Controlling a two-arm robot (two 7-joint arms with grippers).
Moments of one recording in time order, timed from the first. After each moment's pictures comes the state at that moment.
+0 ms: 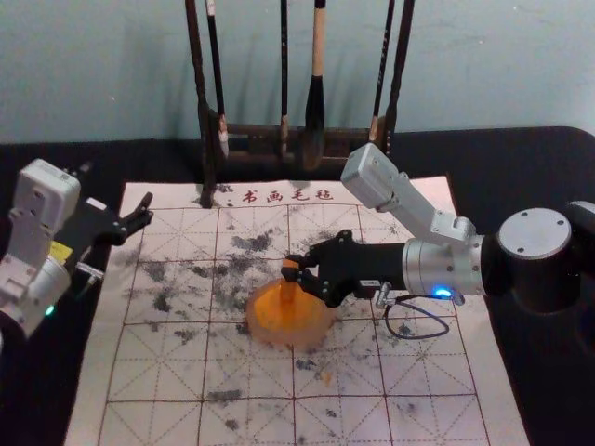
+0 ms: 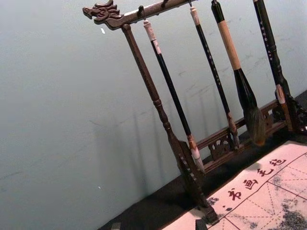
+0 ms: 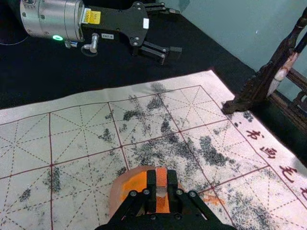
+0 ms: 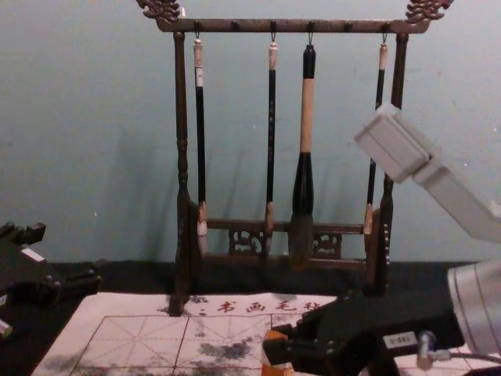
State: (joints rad) left arm -0.20 0.60 0.45 -1.41 -0.25 -0.12 0.03; right arm 0.51 0.49 -0.73 -1.38 0.33 0.25 0.69
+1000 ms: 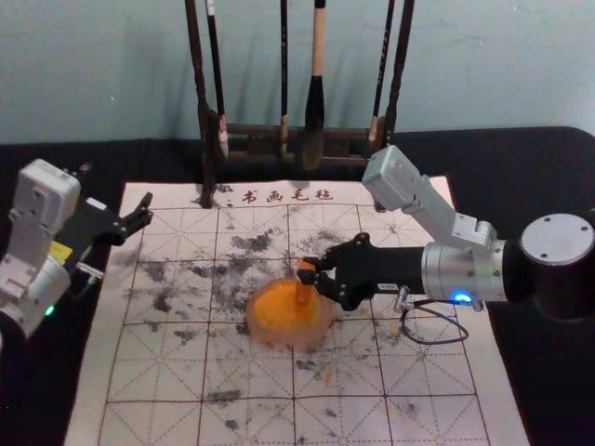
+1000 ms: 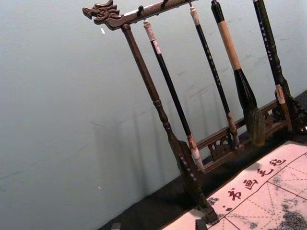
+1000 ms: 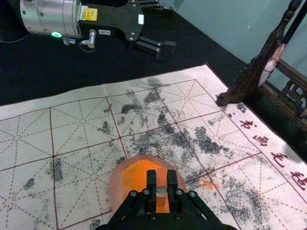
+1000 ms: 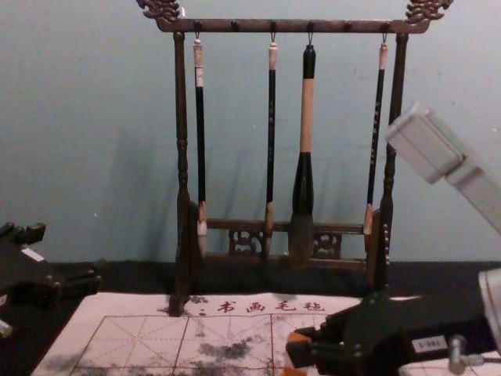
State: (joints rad) left arm -0.20 0.60 0.45 -1.41 -0.25 -0.12 0.03; right arm 0.48 0.54 -0.70 -1.43 0.35 0.25 0.69
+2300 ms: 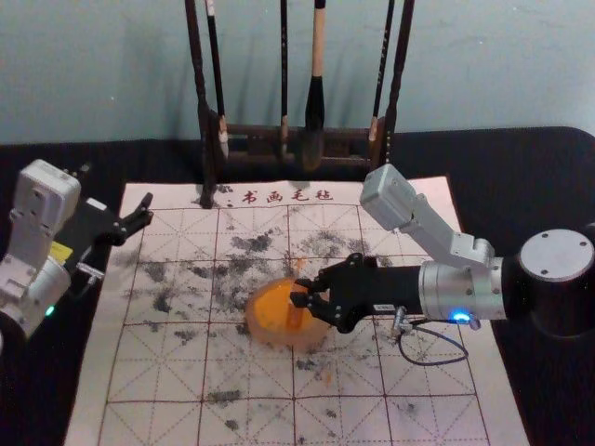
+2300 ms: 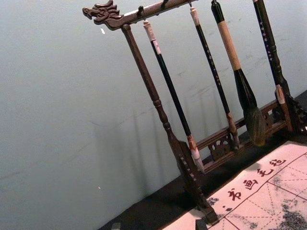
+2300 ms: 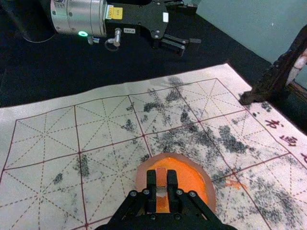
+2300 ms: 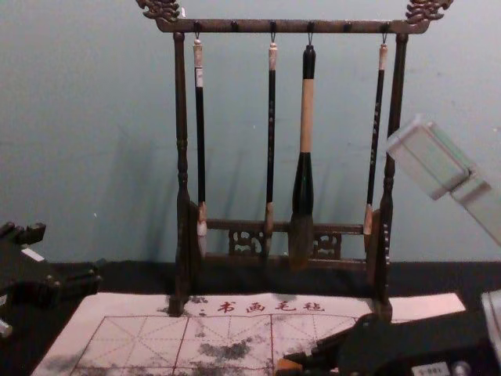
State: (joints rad) left arm -0.20 0.60 0.45 -1.41 -0.25 -0.12 0.03; right arm 0.45 0.56 -0.72 -1.47 0.38 0.26 0.71
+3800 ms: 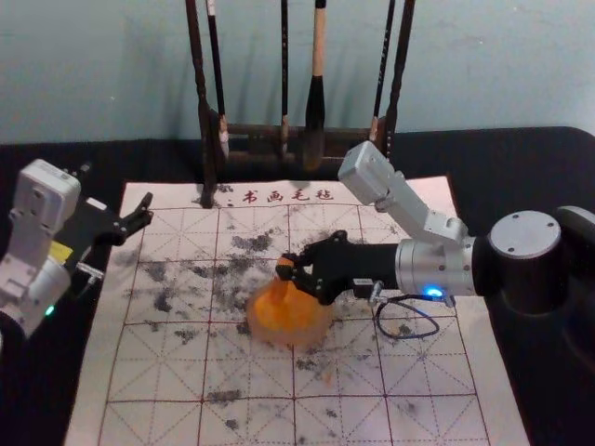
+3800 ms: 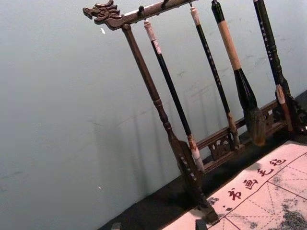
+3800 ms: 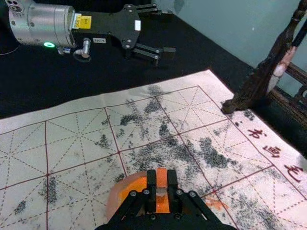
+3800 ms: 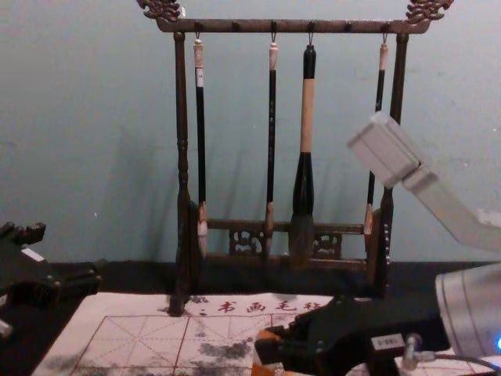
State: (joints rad) left arm -0.20 0.60 0.45 -1.41 -0.25 -0.12 0.03; right arm 0.52 0.46 -0.73 -1.33 0.37 0.24 0.69
